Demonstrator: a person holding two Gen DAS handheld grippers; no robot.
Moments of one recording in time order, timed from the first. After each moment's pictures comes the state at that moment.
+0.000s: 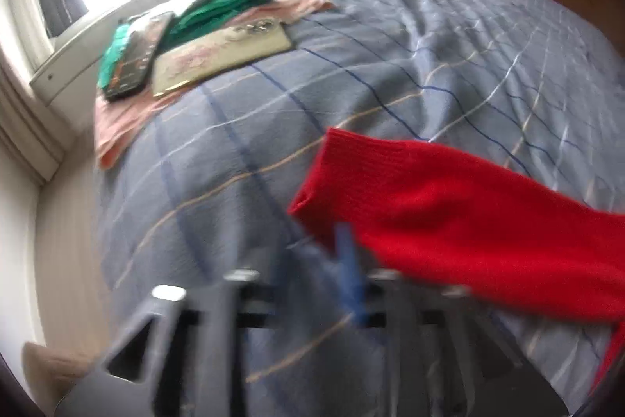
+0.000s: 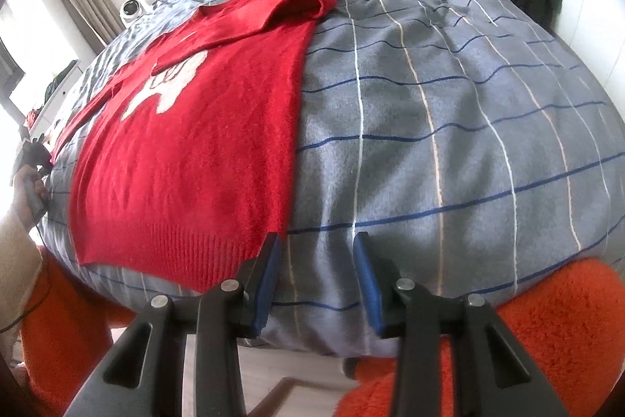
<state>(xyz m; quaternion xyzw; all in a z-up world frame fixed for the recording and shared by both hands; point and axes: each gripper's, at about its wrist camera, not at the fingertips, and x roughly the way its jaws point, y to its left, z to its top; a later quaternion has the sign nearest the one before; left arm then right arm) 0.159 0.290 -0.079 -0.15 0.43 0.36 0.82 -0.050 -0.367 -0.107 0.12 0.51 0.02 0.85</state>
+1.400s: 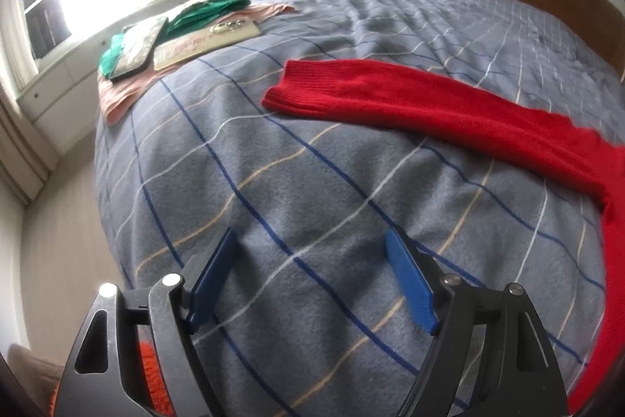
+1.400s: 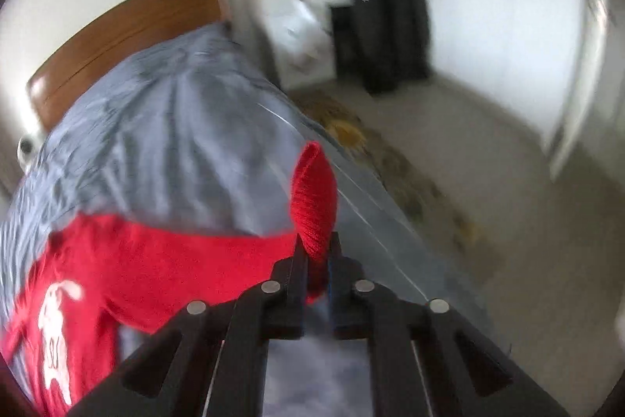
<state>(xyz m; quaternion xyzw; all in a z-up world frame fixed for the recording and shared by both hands) 0.099 0.214 -0.104 -0.11 0.39 0.31 0.86 0.071 -0.585 -0.072 0.22 0.37 -0.24 0.87</state>
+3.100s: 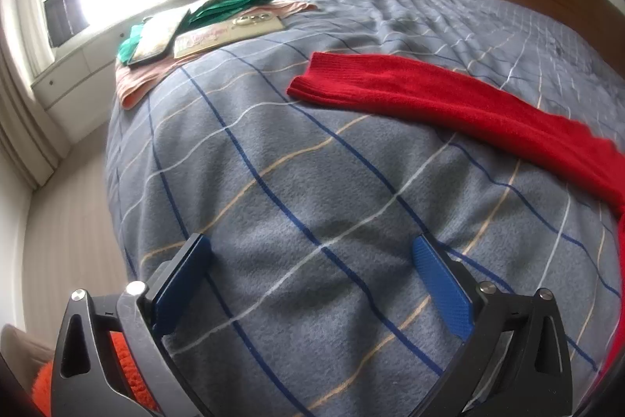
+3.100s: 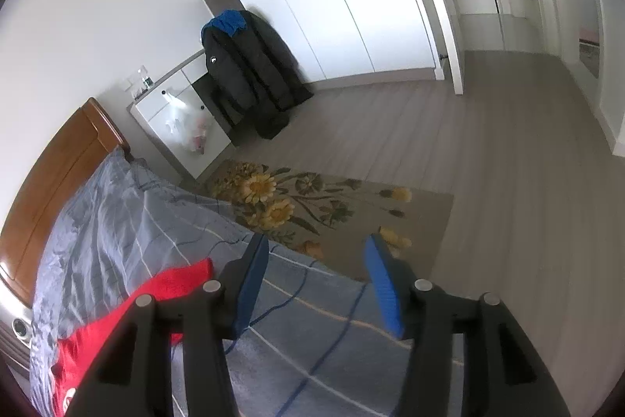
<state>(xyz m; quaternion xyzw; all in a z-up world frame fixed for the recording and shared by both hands) 0.094 0.224 -0.114 -0.12 0.38 0.34 0.85 -0.070 -0.634 -0.106 0.35 0.20 -0.41 0.82</state>
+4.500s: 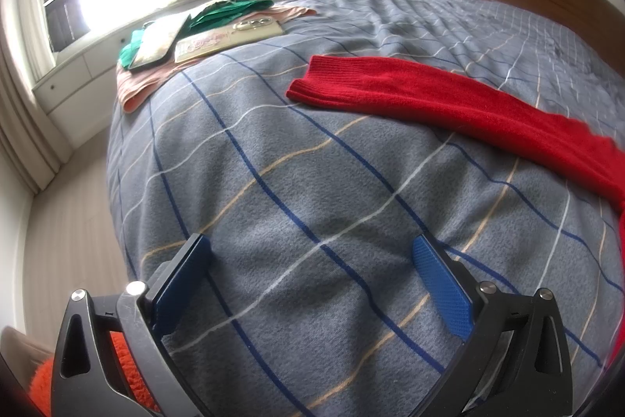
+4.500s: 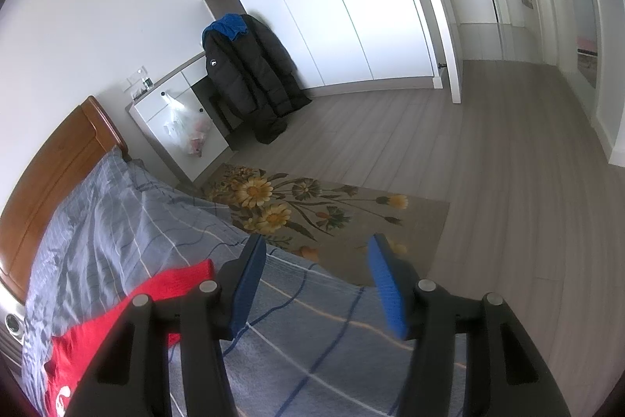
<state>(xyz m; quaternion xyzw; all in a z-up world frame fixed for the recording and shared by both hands) 0.092 0.220 -0.115 -0.12 0.37 0.34 0.86 -0.075 -0.634 -0.101 0.34 0.20 -0.42 0.82</state>
